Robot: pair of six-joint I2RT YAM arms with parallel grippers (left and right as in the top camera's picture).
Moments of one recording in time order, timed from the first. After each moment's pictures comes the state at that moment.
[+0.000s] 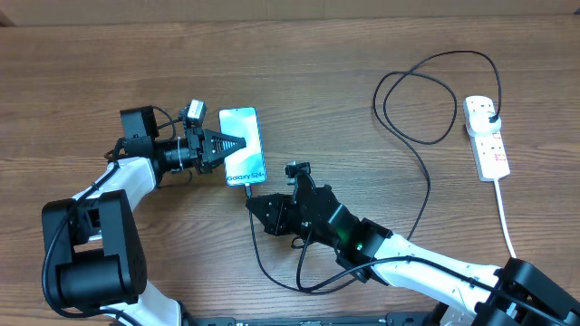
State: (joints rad) left arm 0.14 1.80 0.90 -0.06 1.49 -0.55; right arm 0.93 1.48 0.62 0.46 -0.17 1.06
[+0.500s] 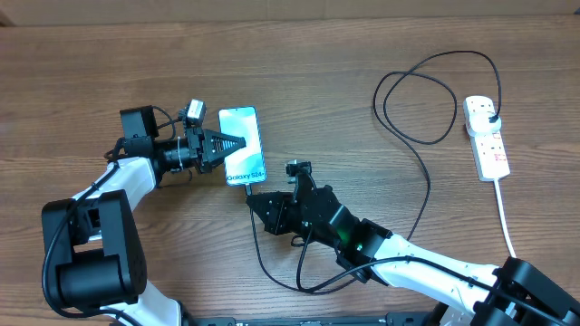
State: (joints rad) left arm 0.14 1.80 0.90 -0.06 1.49 -0.55; right arm 0.93 1.48 0.61 0.49 -0.14 1.02
